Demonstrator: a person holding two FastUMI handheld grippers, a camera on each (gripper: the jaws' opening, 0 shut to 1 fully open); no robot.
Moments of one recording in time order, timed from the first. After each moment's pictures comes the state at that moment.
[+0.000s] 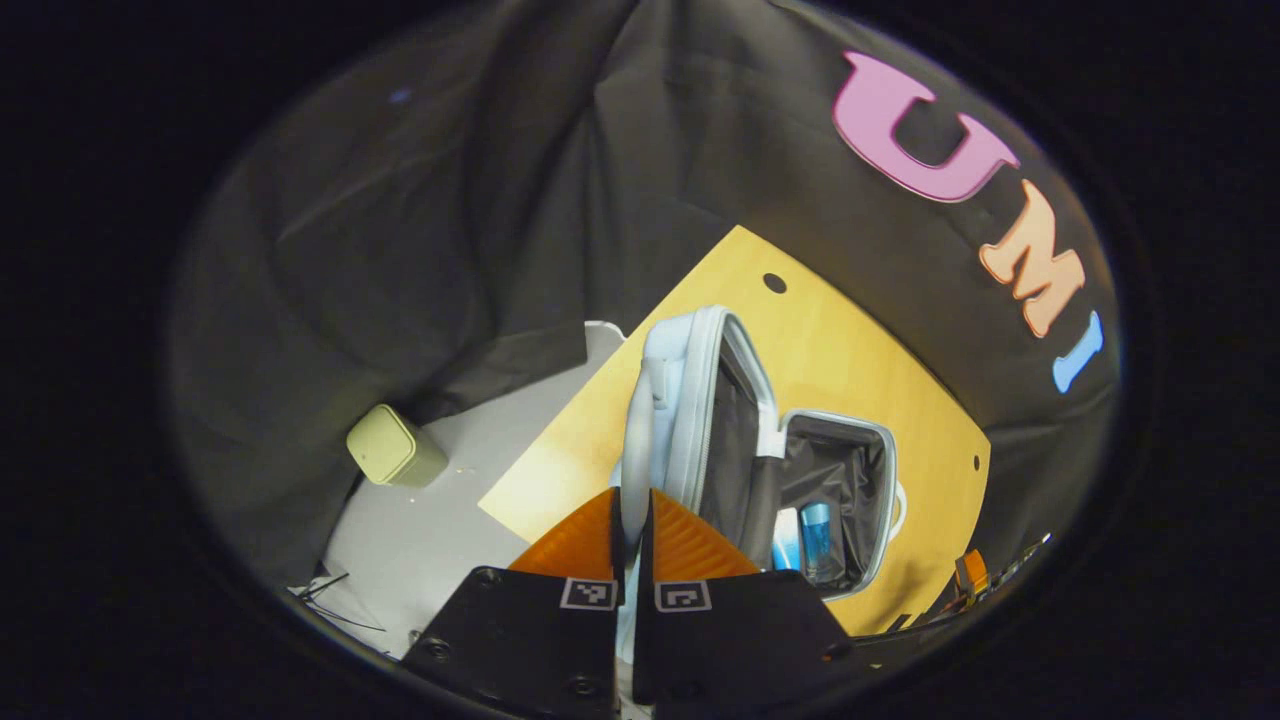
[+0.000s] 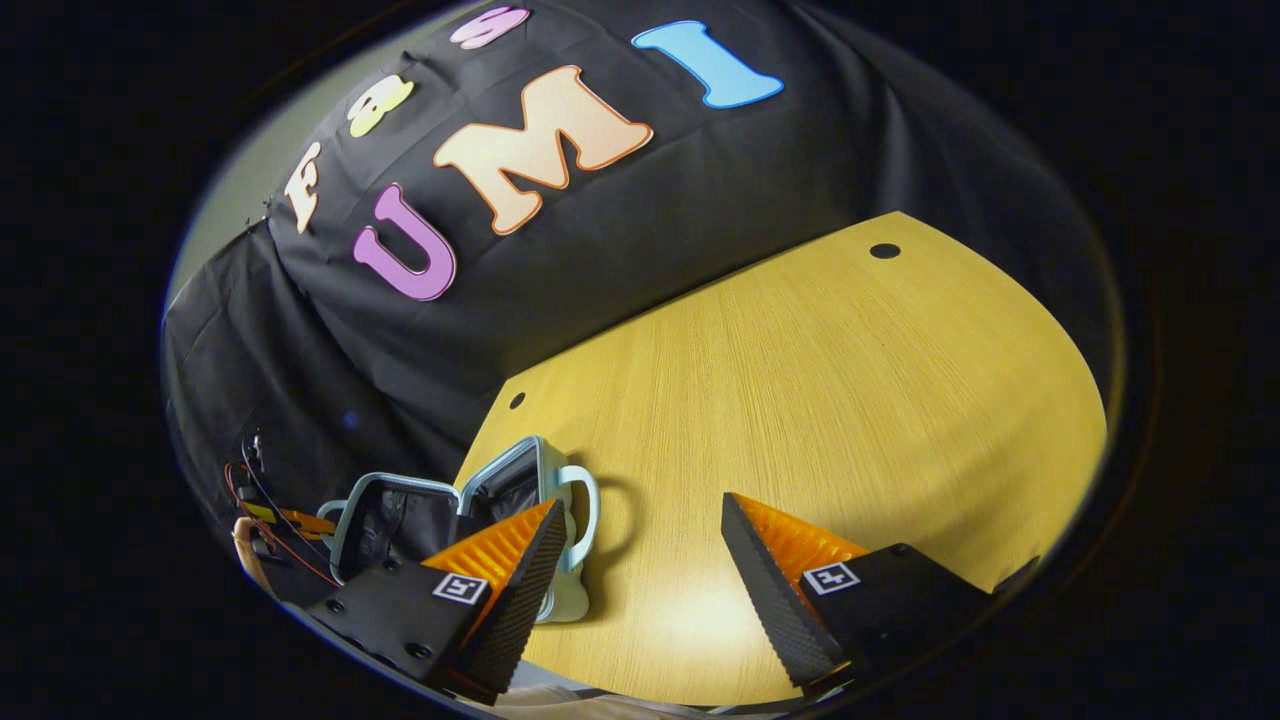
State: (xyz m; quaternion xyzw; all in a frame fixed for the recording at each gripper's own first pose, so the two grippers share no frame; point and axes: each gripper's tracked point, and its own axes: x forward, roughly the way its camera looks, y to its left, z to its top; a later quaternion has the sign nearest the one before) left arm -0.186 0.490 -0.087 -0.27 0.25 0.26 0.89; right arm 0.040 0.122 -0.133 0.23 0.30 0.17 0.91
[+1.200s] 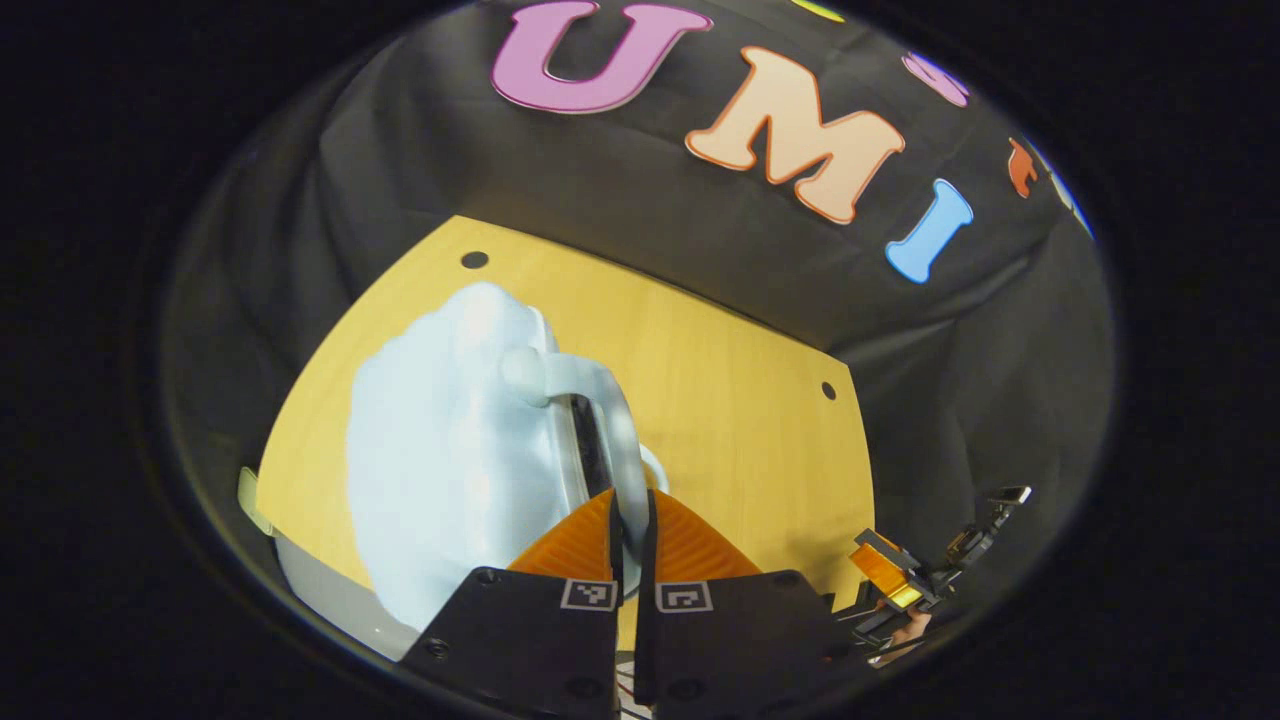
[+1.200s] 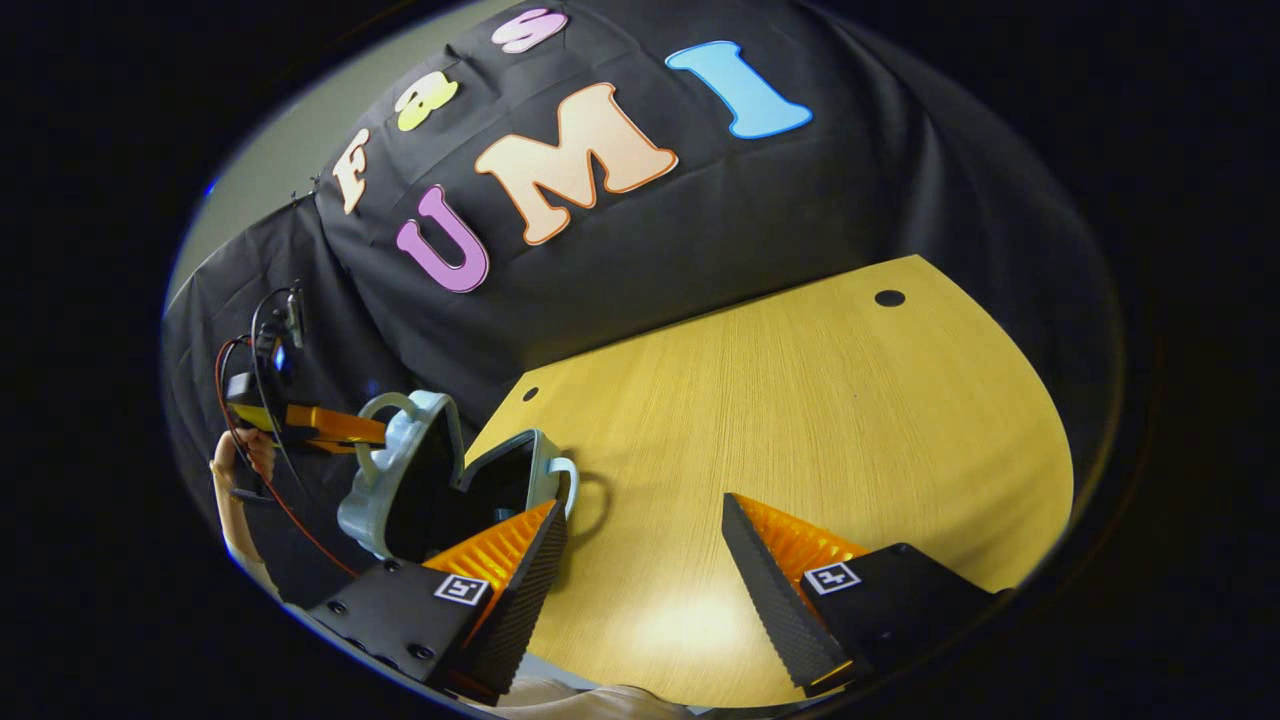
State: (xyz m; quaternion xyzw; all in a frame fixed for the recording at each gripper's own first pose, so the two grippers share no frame) left arm 0.008 0.200 -0.042 -0.21 0.23 0.04 0.95; right arm 0.036 0.065 -0.104 0.17 0.27 0.23 0.92
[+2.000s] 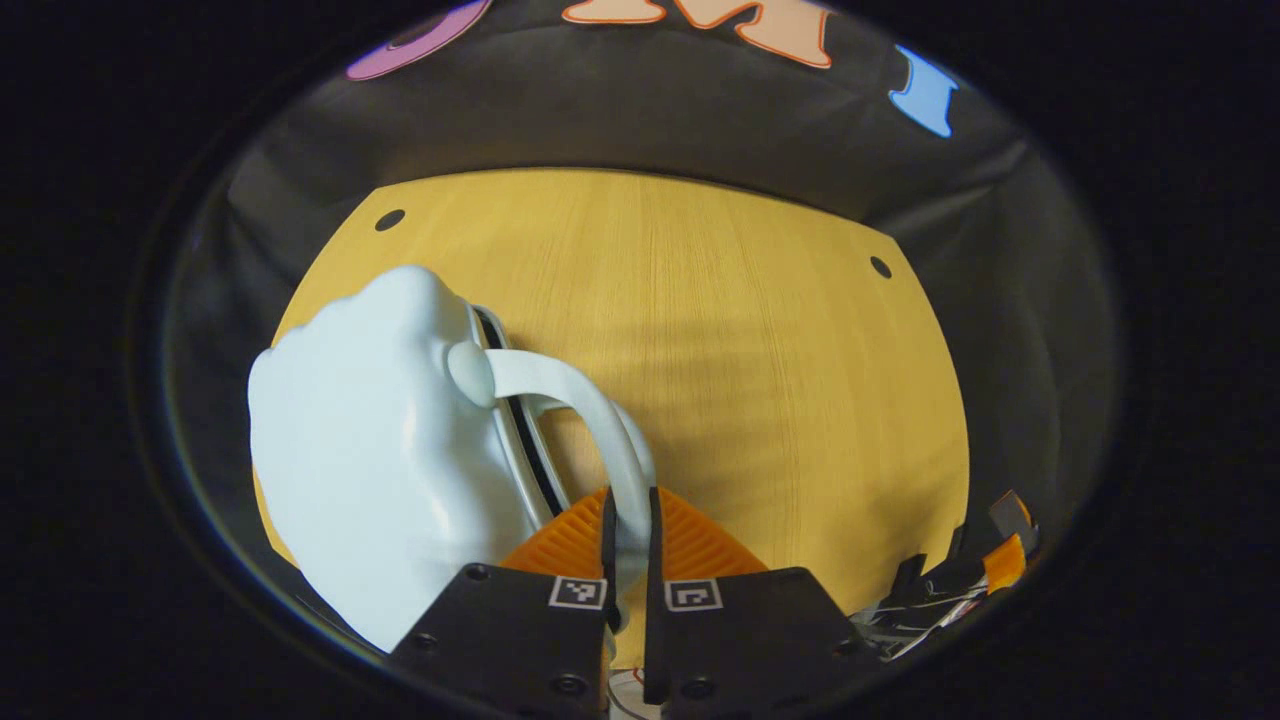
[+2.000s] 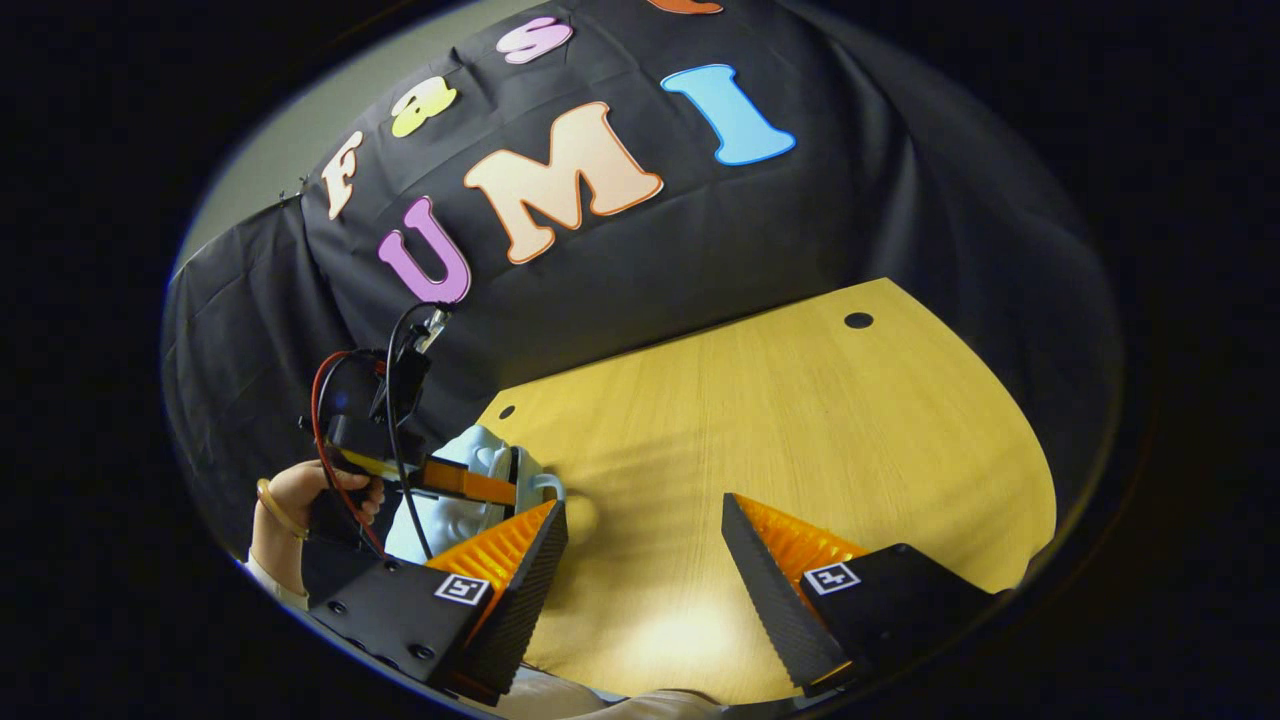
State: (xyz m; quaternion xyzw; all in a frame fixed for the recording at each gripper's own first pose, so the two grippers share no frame) left arm 0.095 0.142 -0.150 -0.08 0.36 0.06 0.93; right arm 0.030 0.050 -0.092 0.17 0.24 0.16 0.94
